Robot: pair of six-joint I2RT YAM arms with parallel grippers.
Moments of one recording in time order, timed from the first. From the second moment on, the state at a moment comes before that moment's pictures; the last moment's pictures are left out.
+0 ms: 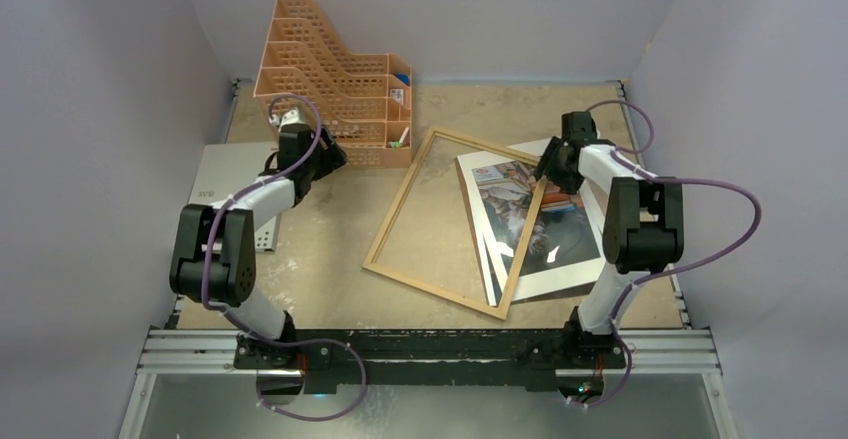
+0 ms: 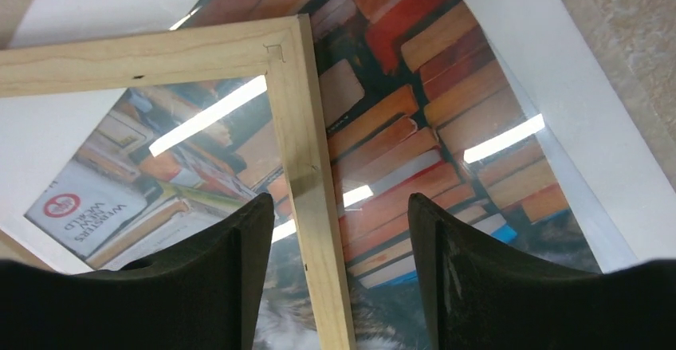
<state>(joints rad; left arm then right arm) -0.12 1.61 0.89 0.12 -0.04 -0.60 0.00 1.81 1.19 -0.46 0.08 0.51</state>
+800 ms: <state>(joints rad) -0.13 1.50 0.88 0.01 0.04 -0.47 -0.20 1.81 1.24 -0.50 0.16 0.49</state>
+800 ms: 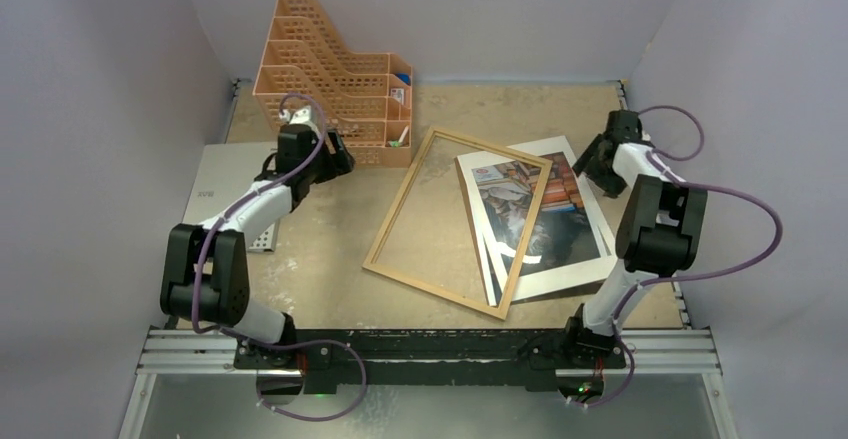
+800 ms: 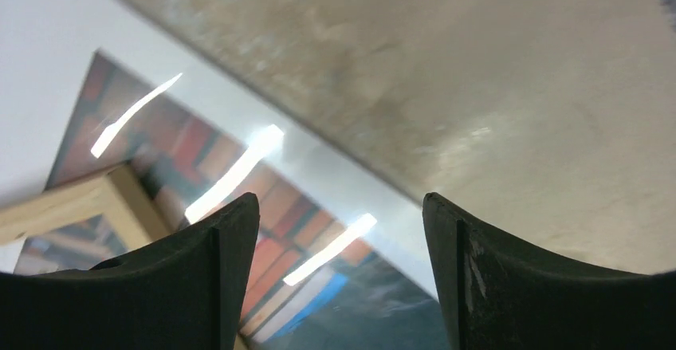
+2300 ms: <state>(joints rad) -0.70 1.99 1.51 -0.23 0.45 -0.33 -0.42 1.30 0.67 -0.64 0.35 0.95</state>
